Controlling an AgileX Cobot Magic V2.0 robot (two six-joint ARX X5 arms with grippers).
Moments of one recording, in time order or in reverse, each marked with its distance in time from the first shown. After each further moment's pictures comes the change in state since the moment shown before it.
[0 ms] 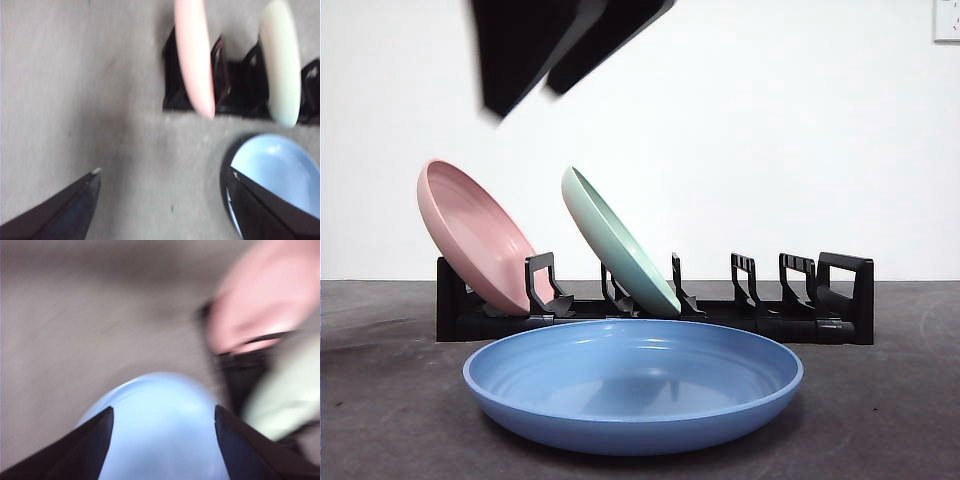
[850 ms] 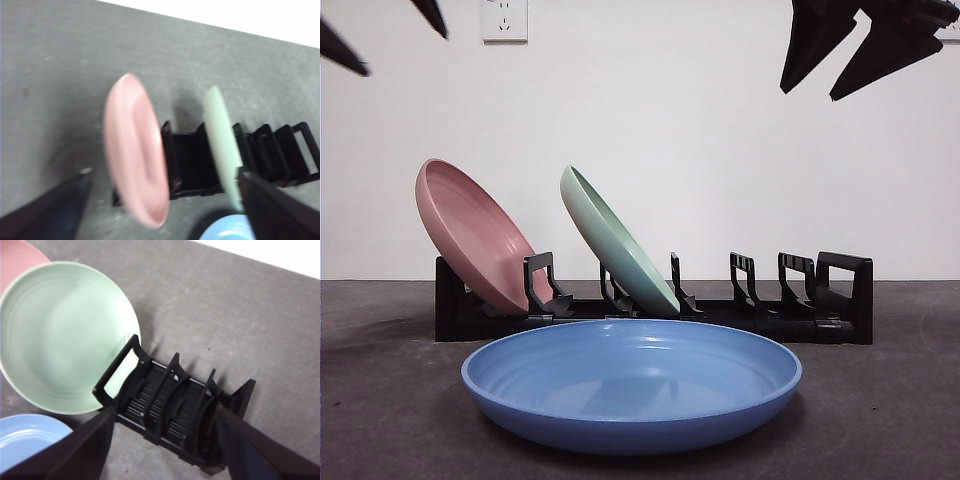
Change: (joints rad) left arm -0.146 0.414 0.273 0.271 0.000 -0.068; right arm -0.790 -0.160 0.002 -0.042 -0.406 0.243
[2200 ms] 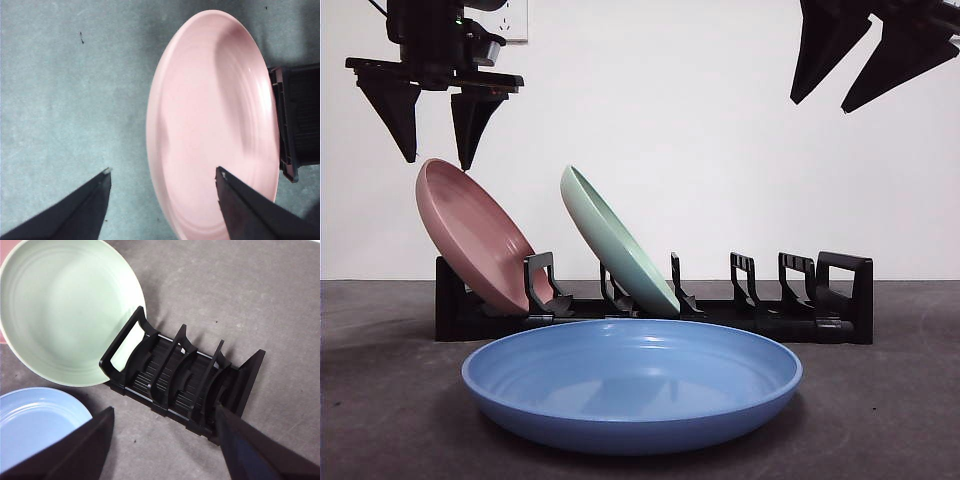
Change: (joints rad) left arm -0.134 0.736 0.777 -0.653 -0.428 0.161; right arm 0.003 -0.010 0.000 -0.101 -0.008 0.015
